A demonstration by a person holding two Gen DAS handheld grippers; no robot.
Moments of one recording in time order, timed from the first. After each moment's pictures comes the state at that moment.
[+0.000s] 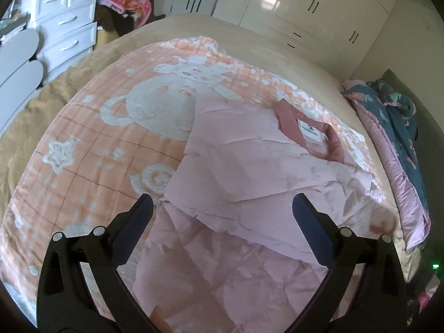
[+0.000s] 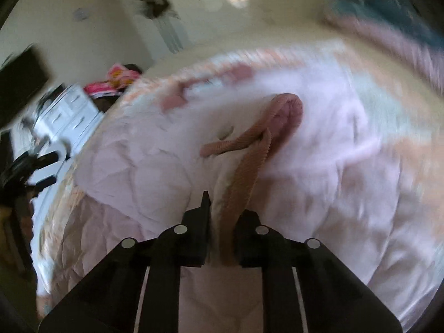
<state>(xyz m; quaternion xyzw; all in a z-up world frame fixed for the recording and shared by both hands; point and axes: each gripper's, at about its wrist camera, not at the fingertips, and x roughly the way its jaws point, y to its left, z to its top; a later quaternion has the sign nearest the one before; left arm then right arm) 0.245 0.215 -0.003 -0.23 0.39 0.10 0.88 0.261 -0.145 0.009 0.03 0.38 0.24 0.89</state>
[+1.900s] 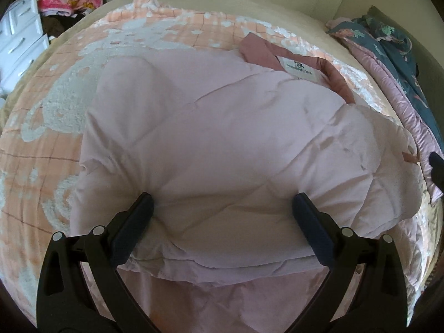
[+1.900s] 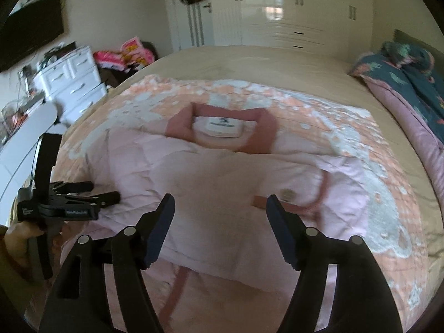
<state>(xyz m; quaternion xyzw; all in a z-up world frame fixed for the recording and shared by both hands) 0.343 0.151 -0.078 -0.14 0.48 0.03 0.86 0.351 -0.071 0.026 -0.11 0.39 0.24 0.88</state>
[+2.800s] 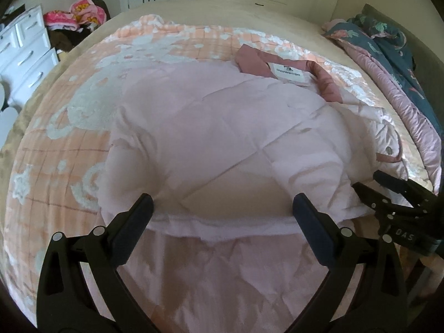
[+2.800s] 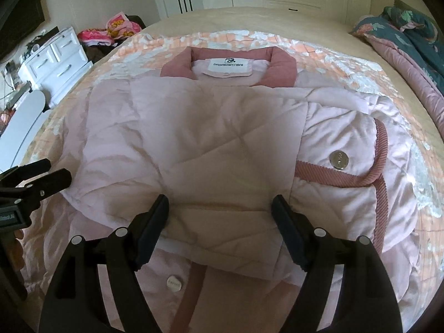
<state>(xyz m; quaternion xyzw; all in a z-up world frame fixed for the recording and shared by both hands) 0.302 0.138 -0.049 -0.11 0.47 0.04 0.88 0.349 -0.055 -0.041 -0.08 0.46 0.21 0.86</state>
